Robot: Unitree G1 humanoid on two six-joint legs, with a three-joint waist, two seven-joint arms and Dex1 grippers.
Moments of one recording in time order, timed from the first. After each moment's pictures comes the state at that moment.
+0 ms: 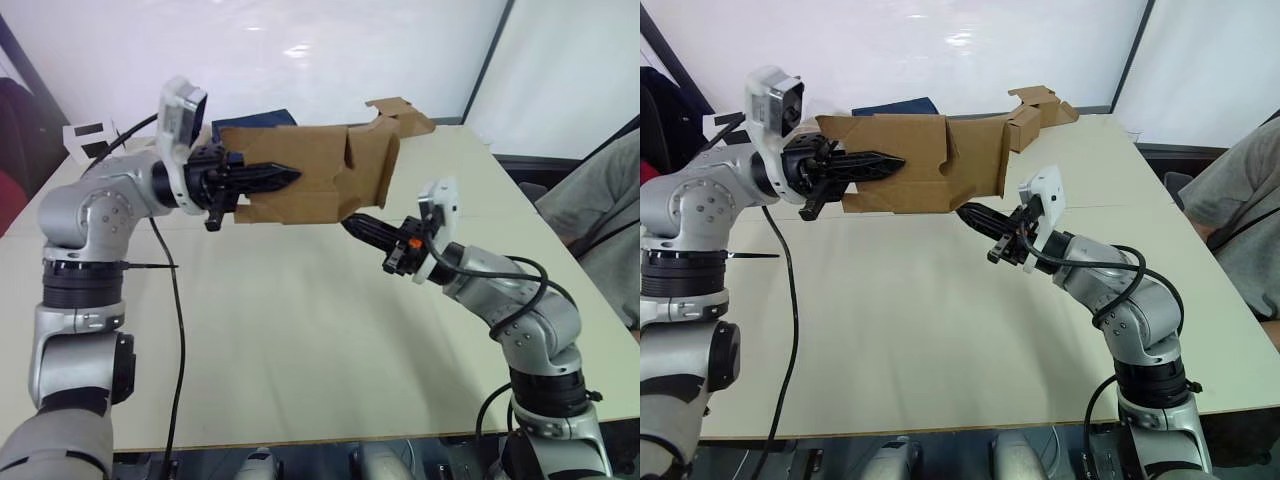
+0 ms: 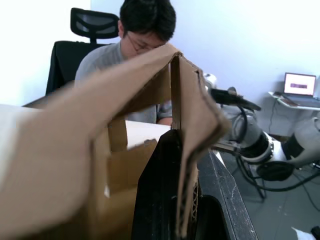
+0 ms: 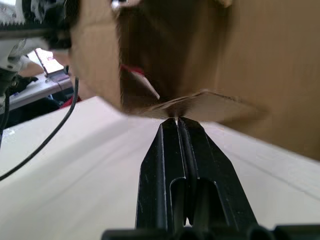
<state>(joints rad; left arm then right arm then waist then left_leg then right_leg) -0.99 0.66 0.10 0.12 -0.77 0.80 -1.32 -0.55 -0.41 -0.05 -0.39 0.73 0.71 0.57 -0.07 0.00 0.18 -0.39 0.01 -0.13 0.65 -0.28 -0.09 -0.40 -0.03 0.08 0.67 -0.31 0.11</state>
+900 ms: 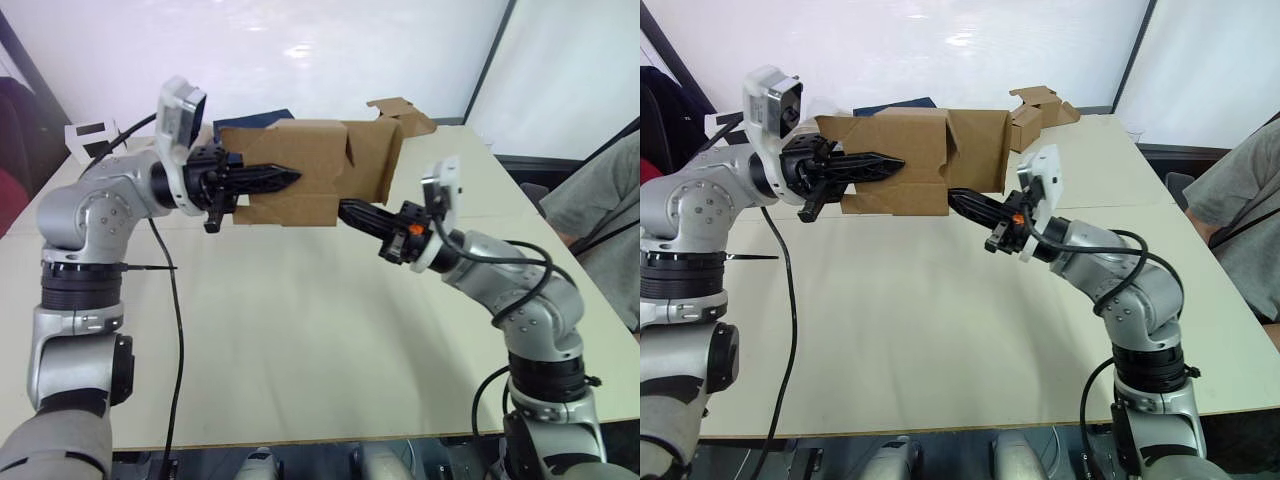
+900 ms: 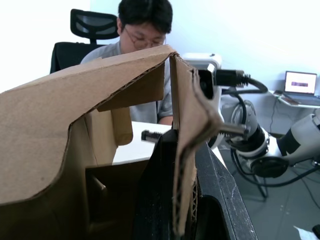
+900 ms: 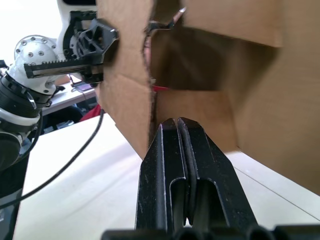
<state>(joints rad) -0.98 0.65 0.10 0.12 -0.77 0.78 -1.30 -0.62 -0.47 -0.13 -0.38 0.89 0.80 0.60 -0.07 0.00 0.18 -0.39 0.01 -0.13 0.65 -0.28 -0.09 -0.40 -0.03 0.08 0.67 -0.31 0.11</state>
